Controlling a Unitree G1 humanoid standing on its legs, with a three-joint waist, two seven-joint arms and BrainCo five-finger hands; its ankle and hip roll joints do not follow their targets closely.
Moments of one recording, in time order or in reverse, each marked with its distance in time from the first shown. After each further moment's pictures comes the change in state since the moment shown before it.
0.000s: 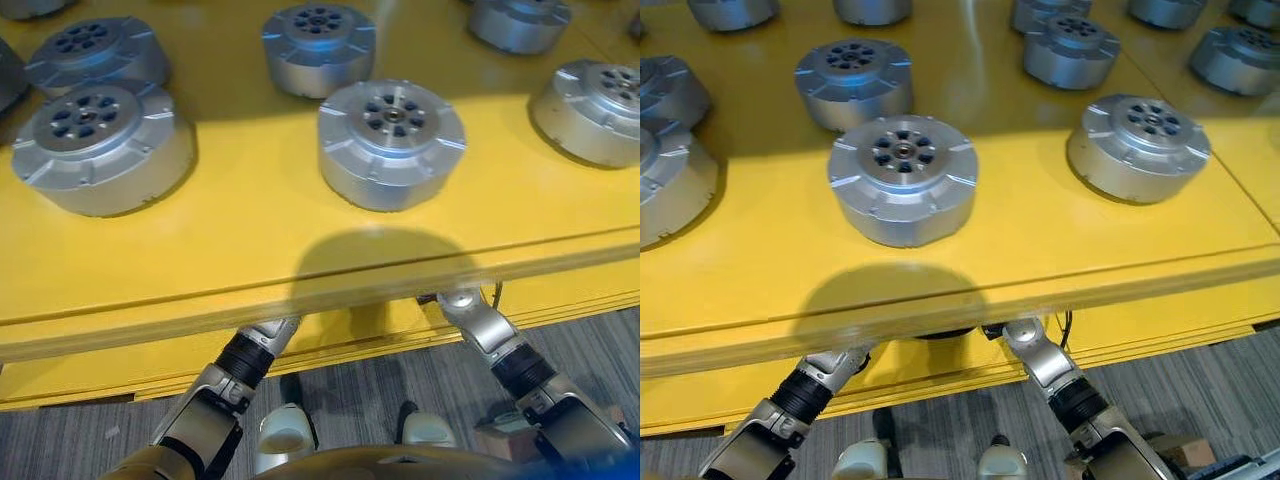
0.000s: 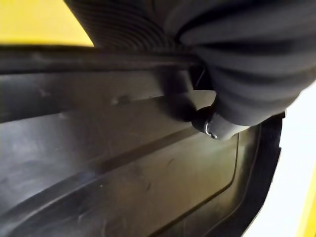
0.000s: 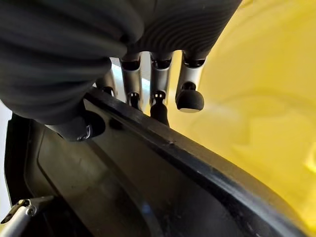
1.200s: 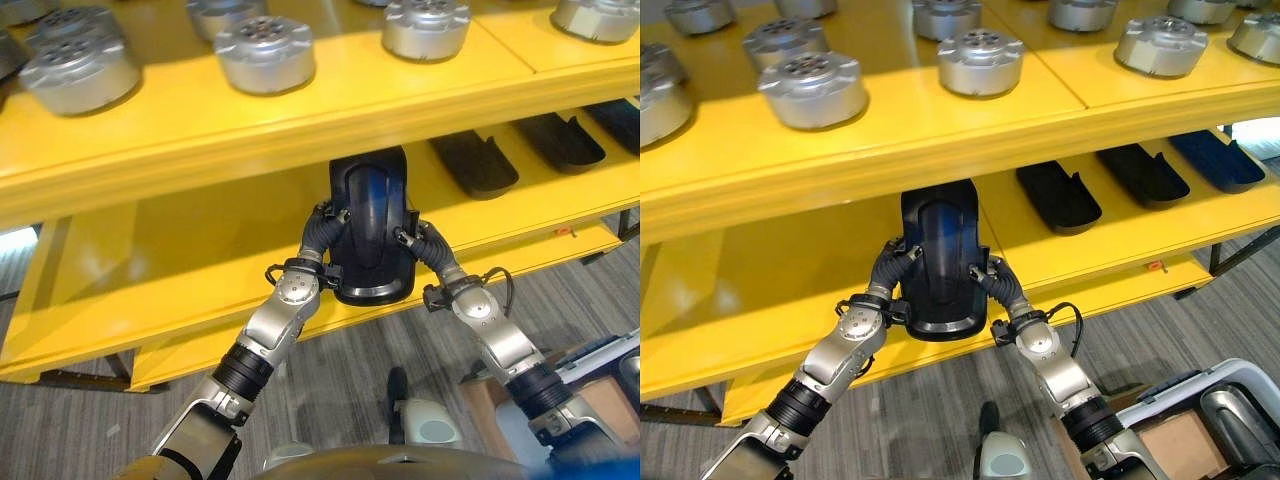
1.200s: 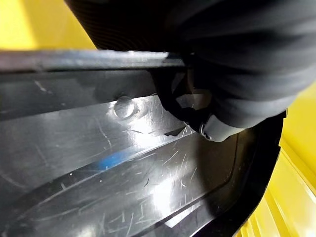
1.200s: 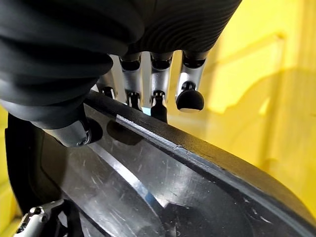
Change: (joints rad) left arm 0.033 0.002 0.019 -0.149 0.066 0.025 -0.042; right arm 0.072 -0.052 -0.083 -0.150 0.071 -0.012 0.066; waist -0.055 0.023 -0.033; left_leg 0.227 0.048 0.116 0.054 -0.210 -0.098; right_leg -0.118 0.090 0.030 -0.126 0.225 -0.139
